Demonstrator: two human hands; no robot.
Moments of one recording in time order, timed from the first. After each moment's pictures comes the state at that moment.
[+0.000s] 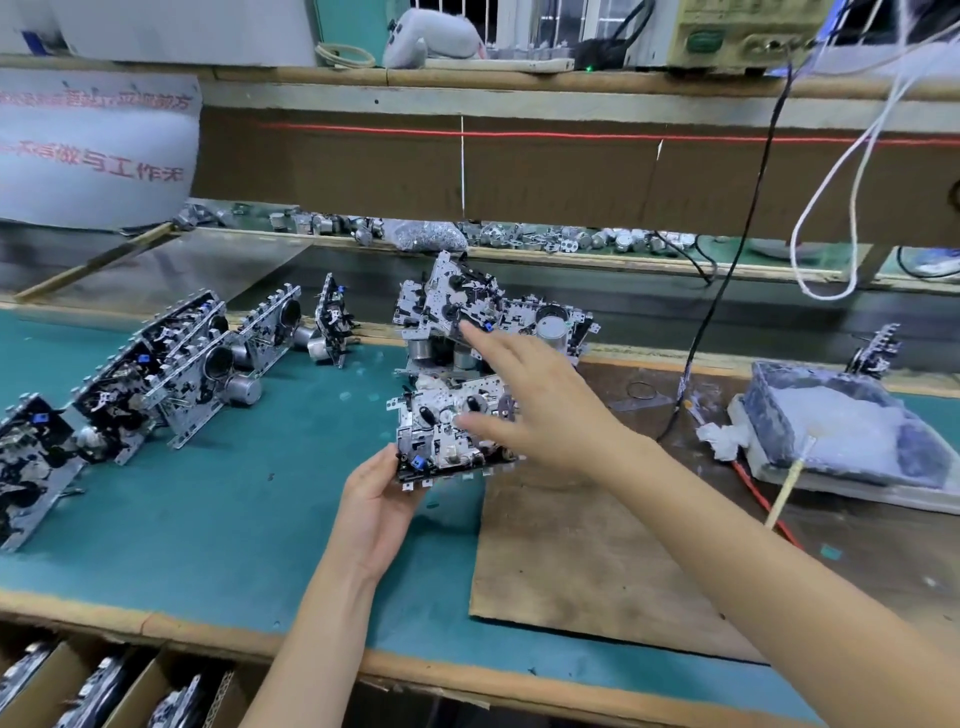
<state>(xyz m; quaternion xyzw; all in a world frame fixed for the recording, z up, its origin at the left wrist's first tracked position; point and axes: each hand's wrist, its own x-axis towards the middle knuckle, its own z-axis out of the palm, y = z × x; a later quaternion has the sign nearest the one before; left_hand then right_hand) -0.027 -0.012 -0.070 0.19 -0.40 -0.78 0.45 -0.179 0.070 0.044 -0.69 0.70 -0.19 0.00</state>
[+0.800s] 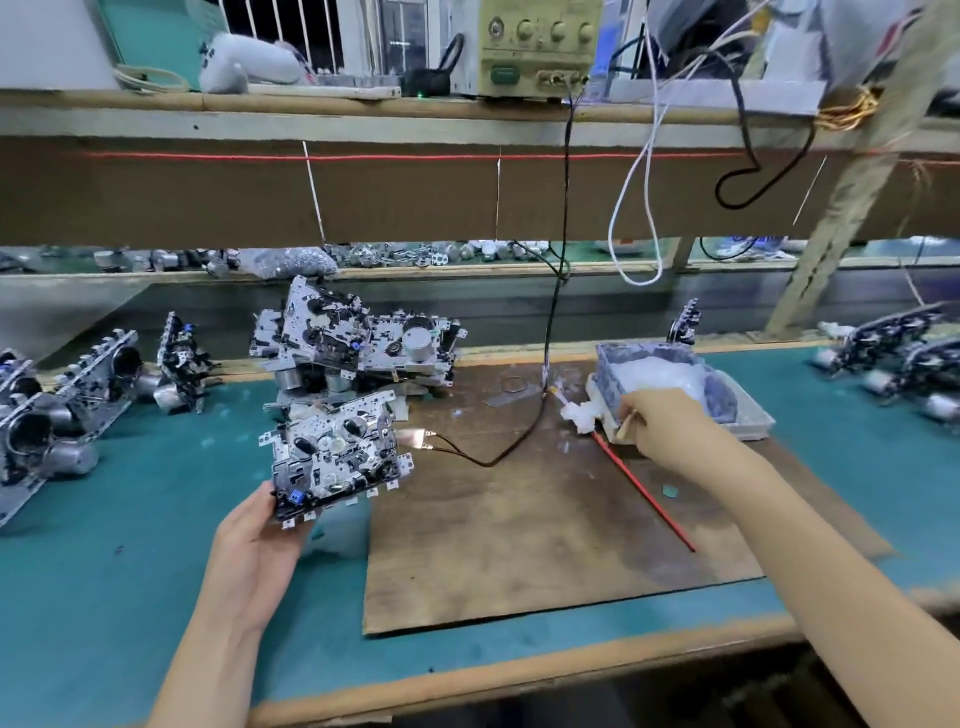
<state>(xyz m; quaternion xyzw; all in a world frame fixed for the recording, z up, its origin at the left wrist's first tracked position) -0.030 -0.015 -0.079 0.20 -0.41 -0.77 0.44 -0.295 0.209 0.038 -0.34 0.94 -0.02 0.04</state>
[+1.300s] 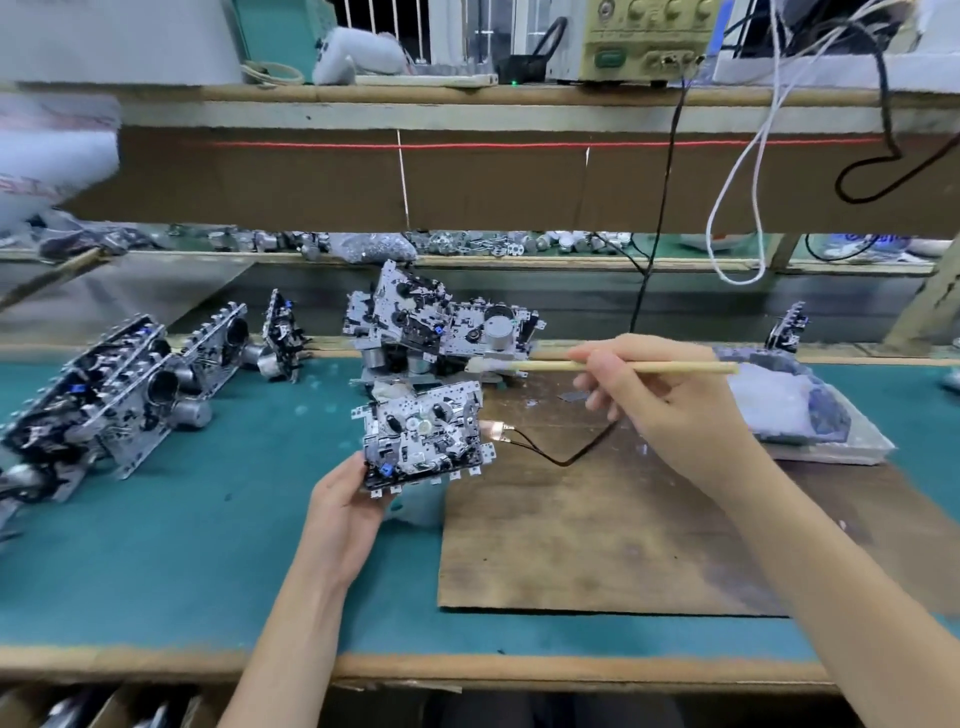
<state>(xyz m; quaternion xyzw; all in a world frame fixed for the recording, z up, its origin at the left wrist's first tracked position) -0.027 -0.012 -0.076 0.23 -0.40 -0.77 0.44 -0.205 0.171 0.068 -0.56 0.59 -0.58 0.06</state>
